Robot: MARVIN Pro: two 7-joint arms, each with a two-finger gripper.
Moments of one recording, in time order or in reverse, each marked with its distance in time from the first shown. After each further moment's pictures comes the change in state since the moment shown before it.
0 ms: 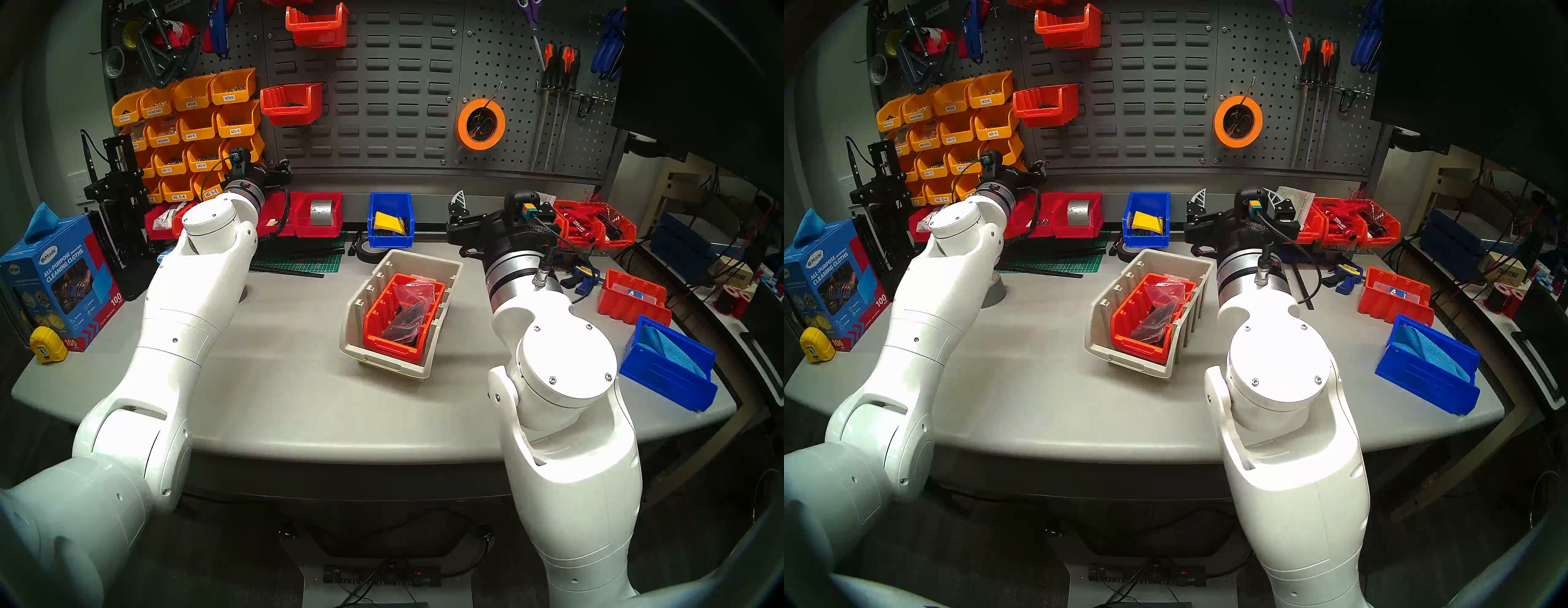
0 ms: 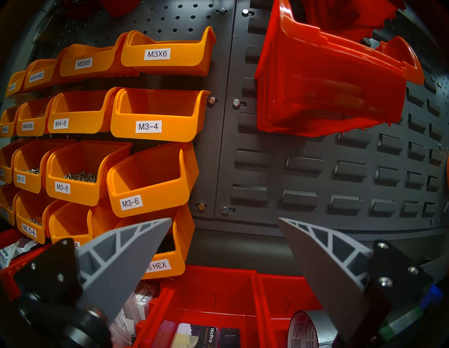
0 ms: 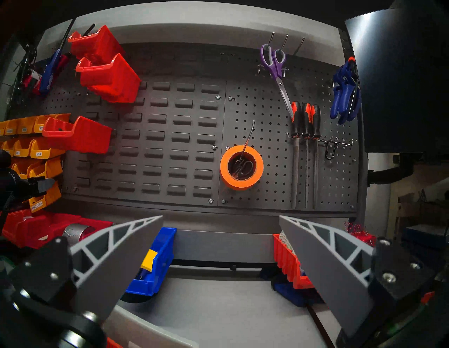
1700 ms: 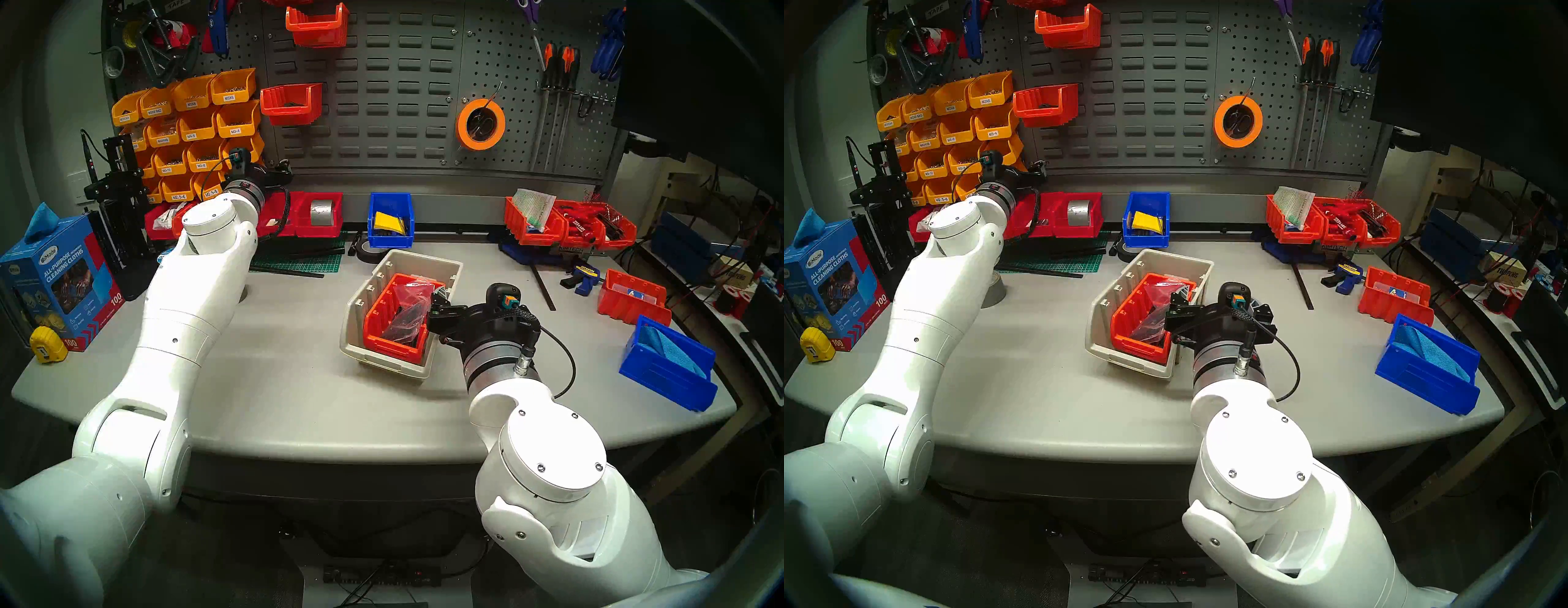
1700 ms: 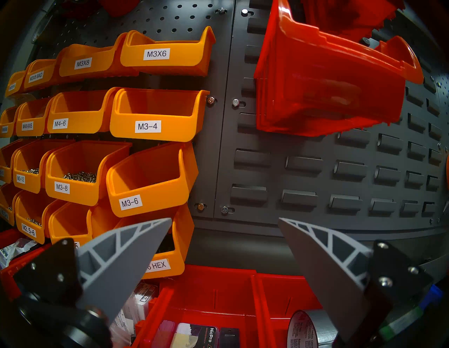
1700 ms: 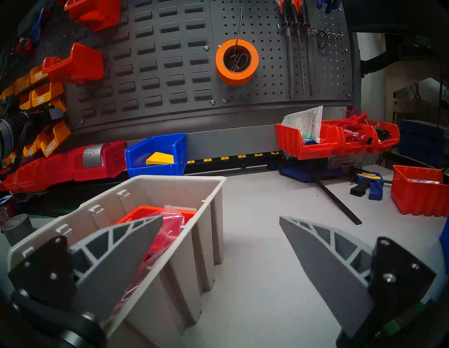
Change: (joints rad) left arm 0.000 0.000 0.000 0.000 0.000 0.000 -0.002; right arm -0.027 0.366 -0.292 -0.065 0.615 -0.042 -0.721
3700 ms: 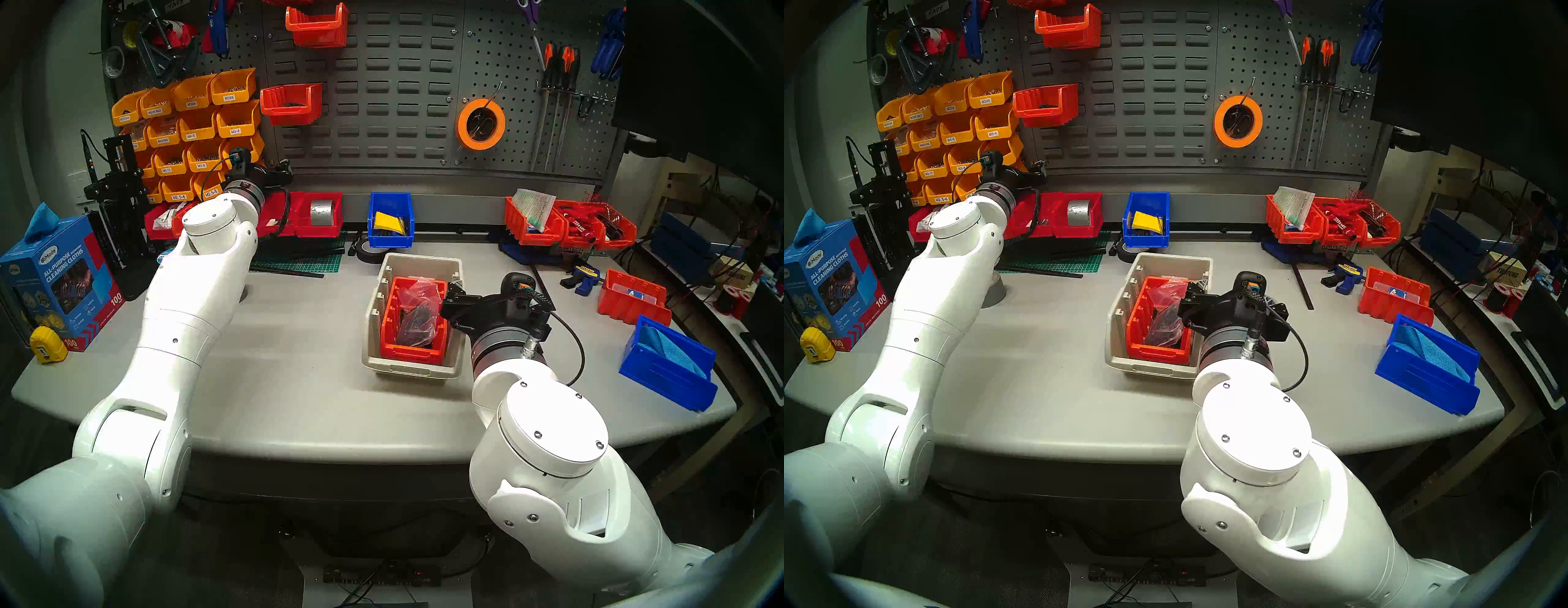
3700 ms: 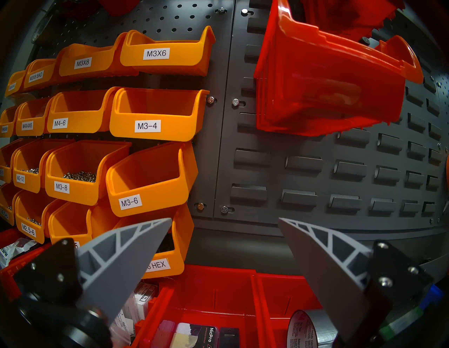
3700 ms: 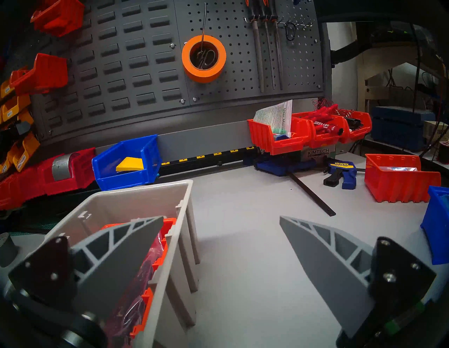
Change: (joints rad) left arm 0.000 -0.001 0.000 0.000 0.000 0.000 0.001; right arm 0.130 0.029 -0.053 0.001 0.163 -0.014 -0.236
